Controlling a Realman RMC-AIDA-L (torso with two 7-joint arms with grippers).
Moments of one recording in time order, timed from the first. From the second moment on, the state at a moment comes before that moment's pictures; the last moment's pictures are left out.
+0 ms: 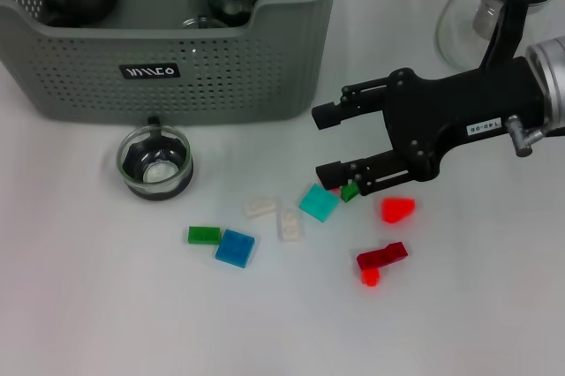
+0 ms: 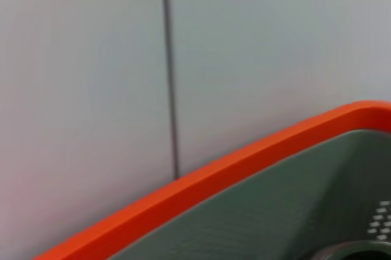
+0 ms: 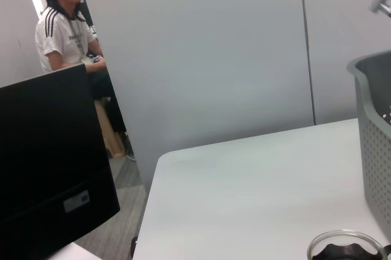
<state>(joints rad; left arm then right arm) -0.89 -1.91 0.74 0.83 2.50 1.09 -2.17 0.73 2.05 -1.05 -0.75 -1.88 -1.73 1.53</state>
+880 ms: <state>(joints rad) -0.95 -2.03 0.84 0.71 2.72 0.80 -2.20 0.74 2.05 -1.06 -0.73 -1.88 -1.69 1.52</state>
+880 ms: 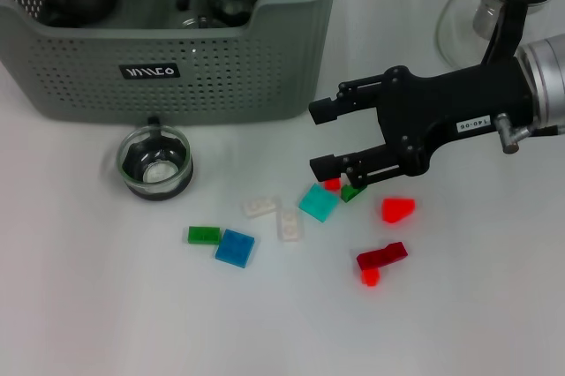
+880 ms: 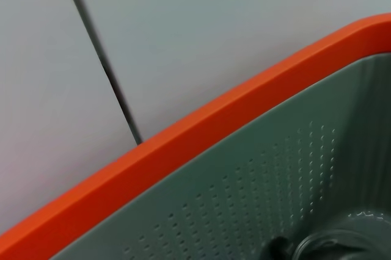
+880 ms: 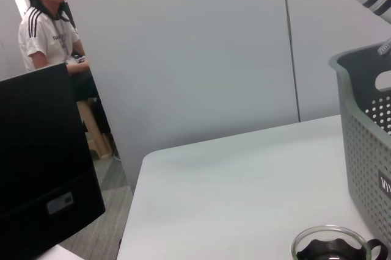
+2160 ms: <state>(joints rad) -0.71 -1.98 0.72 1.24 2.23 1.41 -2.18 0.73 2.04 -1.05 -0.72 -1.88 -1.67 1.51</state>
